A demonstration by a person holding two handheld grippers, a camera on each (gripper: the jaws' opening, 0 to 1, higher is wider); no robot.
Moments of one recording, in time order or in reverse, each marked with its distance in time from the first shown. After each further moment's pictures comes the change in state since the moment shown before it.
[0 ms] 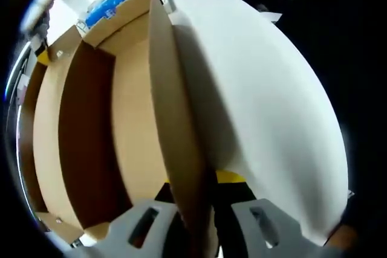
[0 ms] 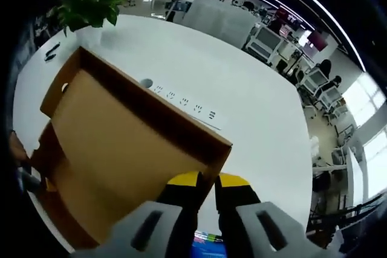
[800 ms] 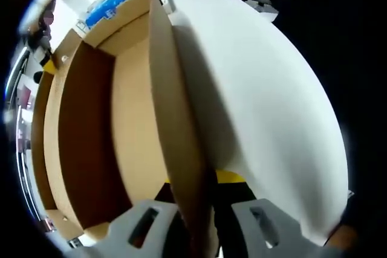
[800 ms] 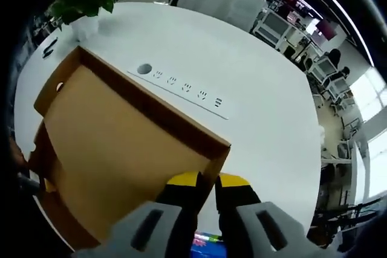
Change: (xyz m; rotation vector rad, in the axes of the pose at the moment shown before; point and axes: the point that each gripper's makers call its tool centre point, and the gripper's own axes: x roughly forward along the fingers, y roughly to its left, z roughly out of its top) left arm 0.000 0.000 0.000 0.000 -0.004 -0.002; right arm 0.032 0.007 -0.010 -0.004 0.124 0.047
